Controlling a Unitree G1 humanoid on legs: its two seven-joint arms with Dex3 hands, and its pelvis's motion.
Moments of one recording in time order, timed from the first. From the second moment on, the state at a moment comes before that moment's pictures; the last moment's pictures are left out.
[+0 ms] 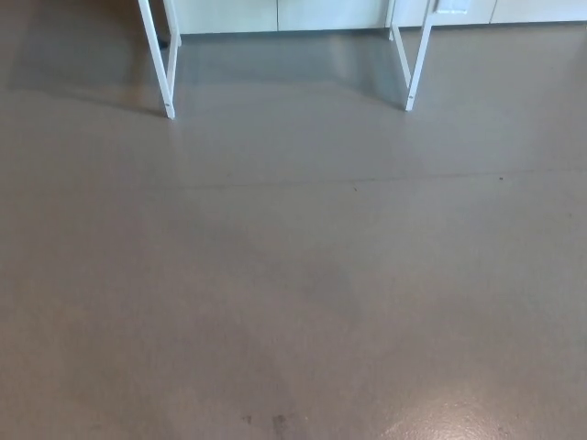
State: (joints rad) left_arm 0.04 0.40 0.38 0.98 -0.07 0.04 -0.15; right_arm 0.10 -0.45 -0.21 0.99 -0.01 -0.09 0.18
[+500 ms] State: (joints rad) left_arm 0.11 0.42 0.27 1.03 -0.04 -0.04 -0.15; right_arm 0.16 -0.45 -0.21 1.08 0.00 -0.16 0.18
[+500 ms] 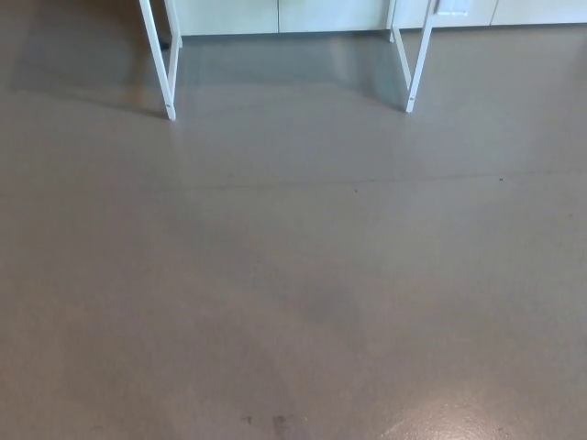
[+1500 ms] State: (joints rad) left_arm 0.12 0.45 0.19 1.10 -0.03 -0.12 -0.13; right_arm 0.18 -0.45 -0.19 1.12 0.00 -0.23 0.15
